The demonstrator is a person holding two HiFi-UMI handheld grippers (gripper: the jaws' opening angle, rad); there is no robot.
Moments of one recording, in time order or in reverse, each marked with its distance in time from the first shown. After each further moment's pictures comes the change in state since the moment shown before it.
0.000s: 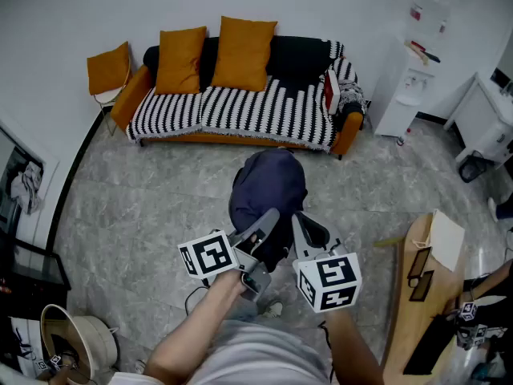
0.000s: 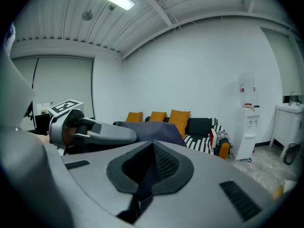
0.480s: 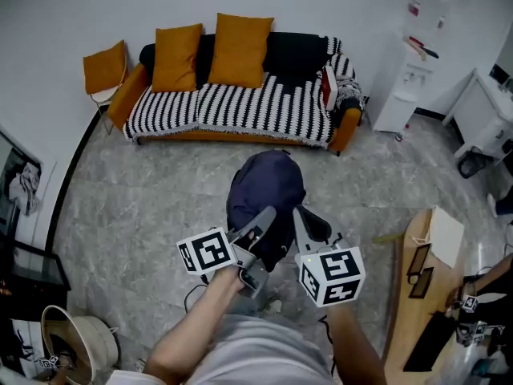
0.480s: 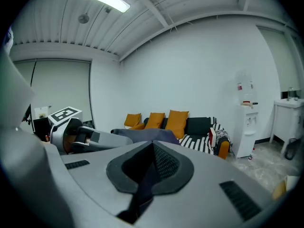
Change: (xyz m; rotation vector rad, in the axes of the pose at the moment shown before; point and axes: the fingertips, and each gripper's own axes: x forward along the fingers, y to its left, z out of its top) left arm 0.004 0.016 -0.001 -0.026 0.011 0.032; right arm 0.005 -0.012 0.003 0.034 -0.009 -0.007
